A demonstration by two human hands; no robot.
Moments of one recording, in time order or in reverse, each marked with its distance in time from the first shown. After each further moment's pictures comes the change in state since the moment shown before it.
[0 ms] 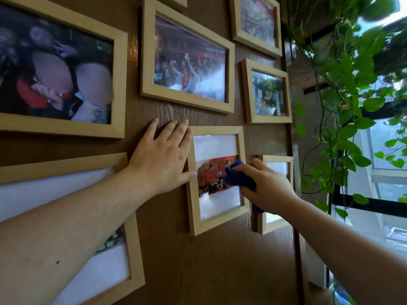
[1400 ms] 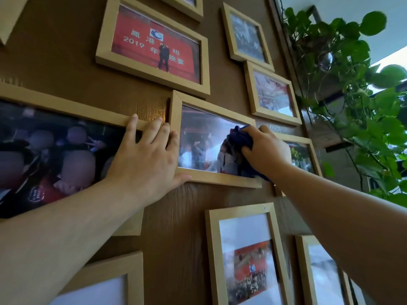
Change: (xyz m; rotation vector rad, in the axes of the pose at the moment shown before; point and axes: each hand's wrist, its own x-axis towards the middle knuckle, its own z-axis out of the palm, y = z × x) left_hand 0.060 -0.099 -0.064 0.266 0.173 -0.217; right_hand 0.226 -0.013 -0.093 -0.081 0.439 0.183
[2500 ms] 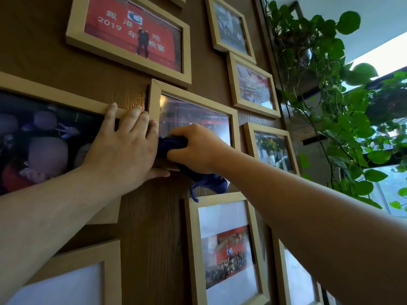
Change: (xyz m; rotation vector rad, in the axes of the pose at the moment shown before) left_hand 0.001 0.002 0.005 0.039 -0.004 0.020; right_hand -0.031 -0.093 -0.039 0.494 -0.435 -0.332
